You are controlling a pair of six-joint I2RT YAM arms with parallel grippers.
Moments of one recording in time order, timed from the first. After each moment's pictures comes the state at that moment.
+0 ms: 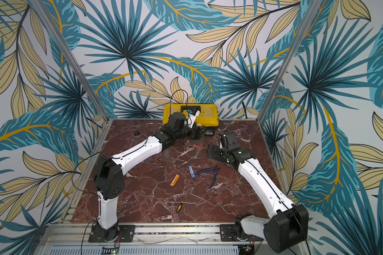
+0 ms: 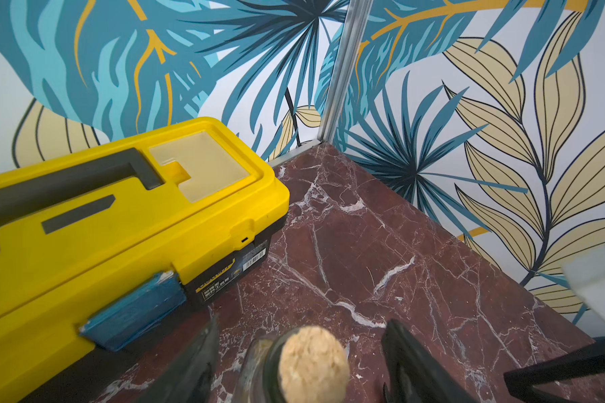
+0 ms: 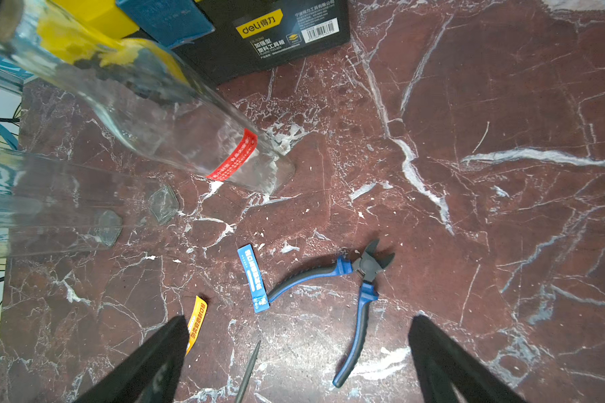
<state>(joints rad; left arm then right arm) -0.69 2.01 1.79 -0.12 0.16 -0.15 0.29 1.27 1.13 -0.75 -0.01 0.50</state>
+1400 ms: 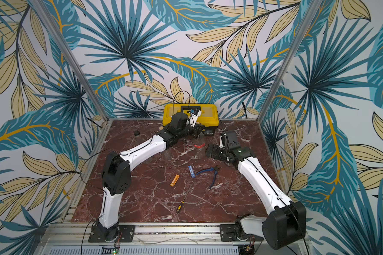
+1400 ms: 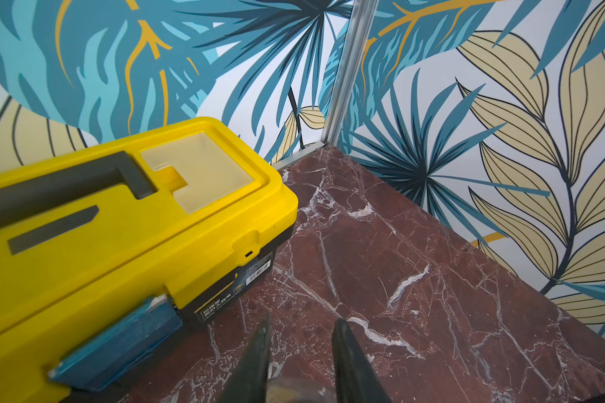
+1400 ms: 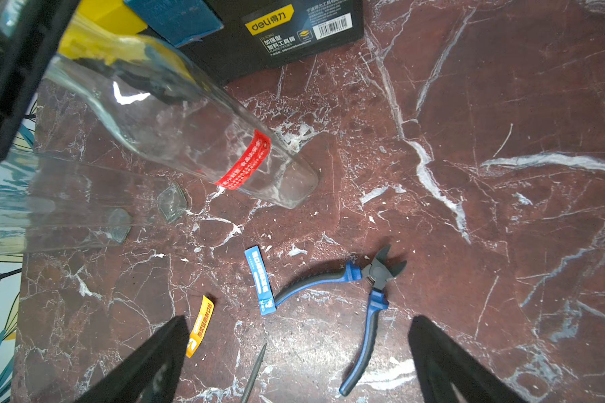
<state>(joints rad) -0.68 2.10 1.85 -0.08 0.17 -0.15 0.27 1.29 1.13 -0.72 -0.06 0.48</state>
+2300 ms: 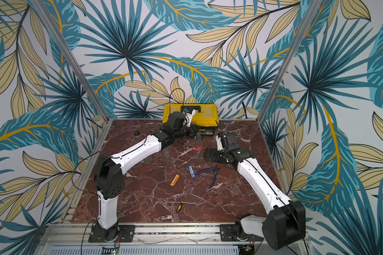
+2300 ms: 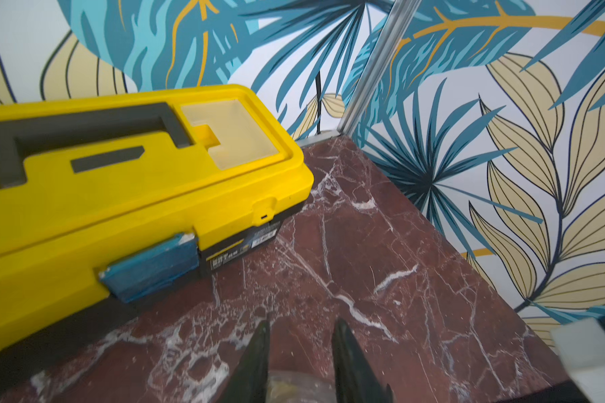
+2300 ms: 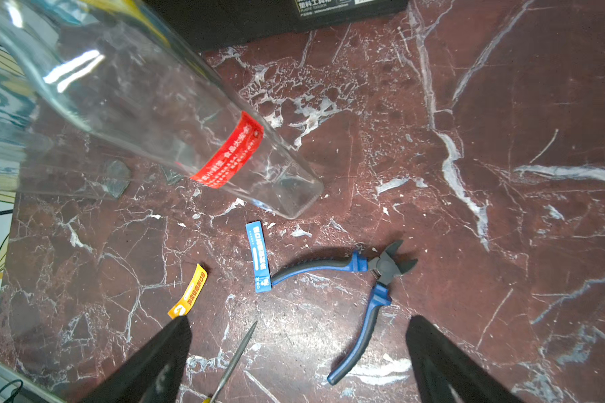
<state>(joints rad) -0.69 1.97 1.80 -0.23 0.10 -0.33 0.27 1.29 1.08 -0.71 -0.15 0.34</state>
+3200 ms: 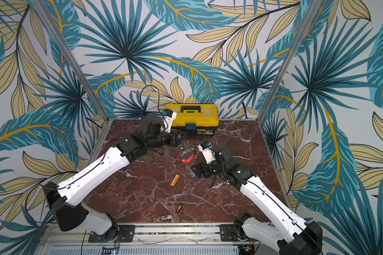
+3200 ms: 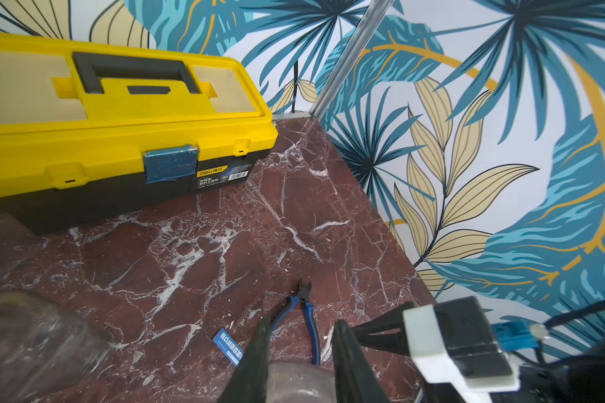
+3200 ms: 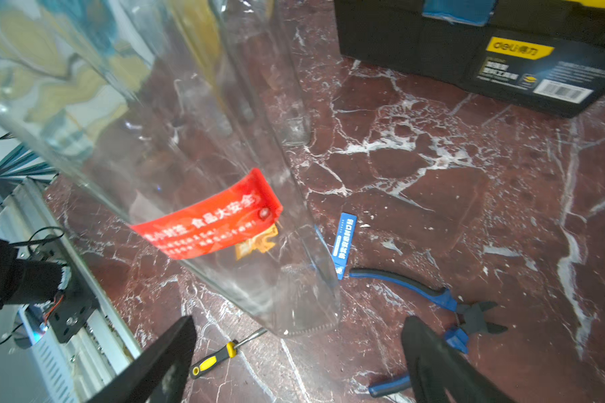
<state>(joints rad) -0.72 1.48 1.58 -0.52 0.14 -0.50 0.55 1.05 0.95 -0.60 -0.21 0.11</state>
